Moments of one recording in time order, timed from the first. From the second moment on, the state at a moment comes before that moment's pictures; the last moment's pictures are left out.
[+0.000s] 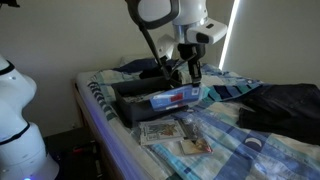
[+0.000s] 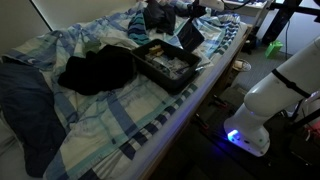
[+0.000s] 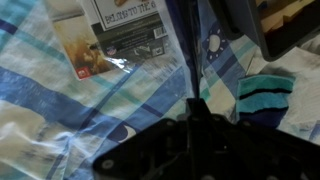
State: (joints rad) arm -0.20 -0.18 -0.25 -2.13 0.29 2.30 0.03
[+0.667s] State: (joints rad) arm -0.24 -0.07 -0.33 -2.08 0.35 2.21 -0.15
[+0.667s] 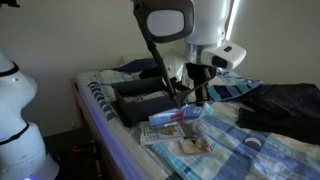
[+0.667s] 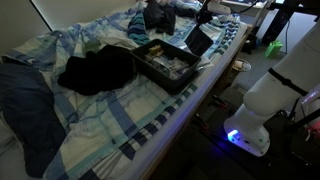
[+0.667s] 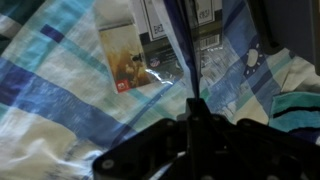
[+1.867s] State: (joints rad) arm -0.31 0.08 -0.34 -2.01 0.42 2.11 -0.23
